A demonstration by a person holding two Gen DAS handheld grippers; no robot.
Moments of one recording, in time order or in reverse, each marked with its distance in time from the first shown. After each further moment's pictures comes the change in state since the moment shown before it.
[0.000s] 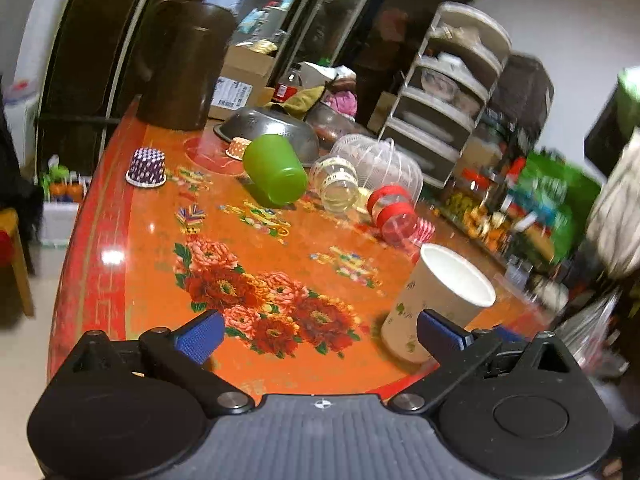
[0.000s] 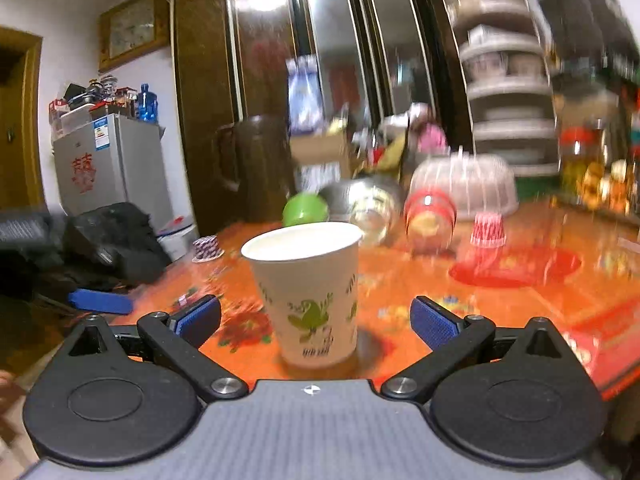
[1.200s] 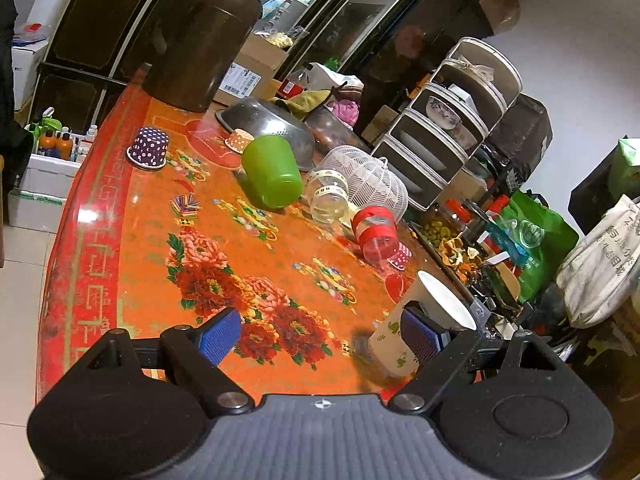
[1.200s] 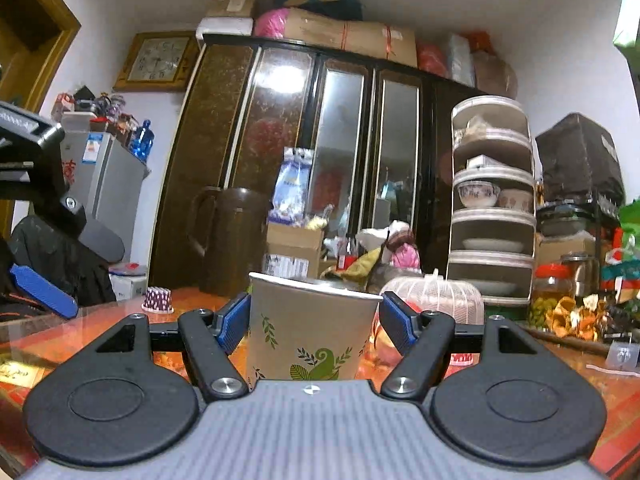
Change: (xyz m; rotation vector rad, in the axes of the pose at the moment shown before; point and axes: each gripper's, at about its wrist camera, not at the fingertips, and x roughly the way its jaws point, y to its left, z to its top) left arm -0.011 0.027 0.014 -0.211 0.005 -0.118; right arm 0.030 0.033 -0.023 -0.286 -0.385 -0.175
